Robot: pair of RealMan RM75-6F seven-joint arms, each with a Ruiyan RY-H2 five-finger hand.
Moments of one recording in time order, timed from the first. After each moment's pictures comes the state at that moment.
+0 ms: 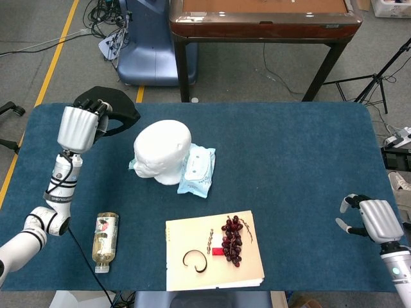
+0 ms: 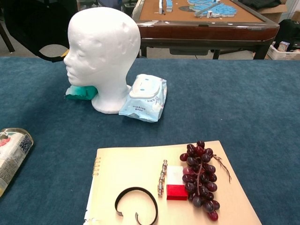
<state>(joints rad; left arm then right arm) -0.82 -1.58 -0.28 -0.73 1.45 1.40 -0.06 0.17 -1.12 0.02 -1.43 -1.53 1.33 0.22</state>
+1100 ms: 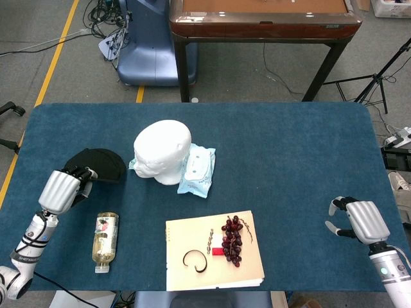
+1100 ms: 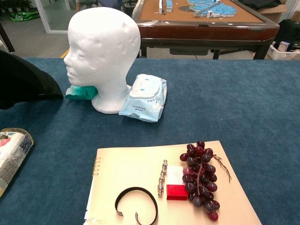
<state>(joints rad) -0.49 -1.47 0.00 -0.94 1.59 1.53 -0.19 0.19 -1.14 0.01 -1.48 -1.54 1.31 0.16</state>
